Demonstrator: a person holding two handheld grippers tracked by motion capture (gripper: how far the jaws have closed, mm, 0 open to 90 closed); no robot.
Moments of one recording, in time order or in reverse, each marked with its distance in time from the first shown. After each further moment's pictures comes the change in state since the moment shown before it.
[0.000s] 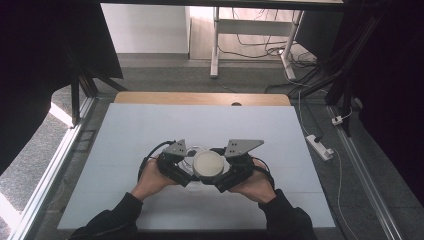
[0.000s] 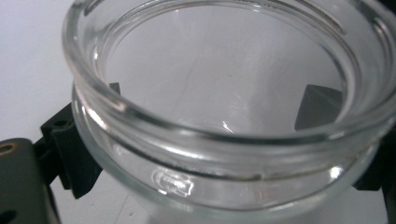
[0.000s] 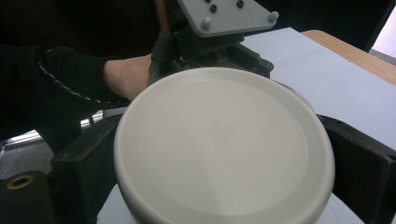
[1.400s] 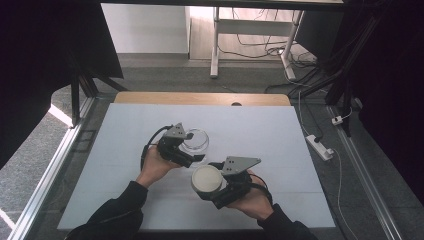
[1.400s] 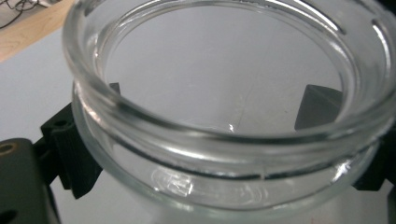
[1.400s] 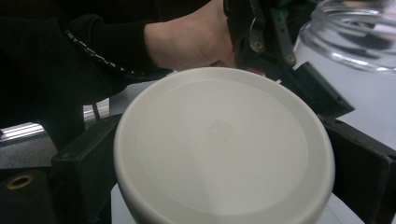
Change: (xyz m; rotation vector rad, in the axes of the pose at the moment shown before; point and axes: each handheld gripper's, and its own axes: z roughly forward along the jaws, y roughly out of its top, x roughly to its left) left arm 0.034 0.019 0.000 -0.069 0.126 -0.061; right arm 0.028 -0.029 0.008 0.011 -0.025 0.001
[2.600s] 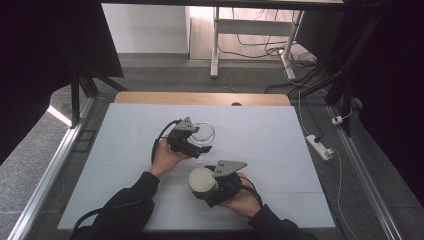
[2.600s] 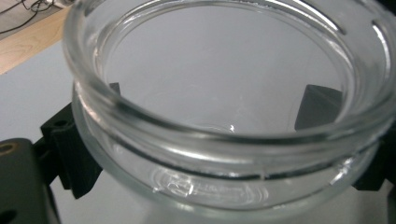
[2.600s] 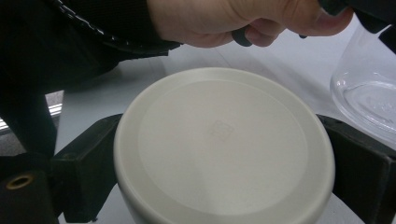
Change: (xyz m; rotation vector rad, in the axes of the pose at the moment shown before) left arm 0.025 0.003 0.040 -0.004 0.042 -0.020; right arm -0.018 -0.041 0.044 0.043 -0.040 0.009
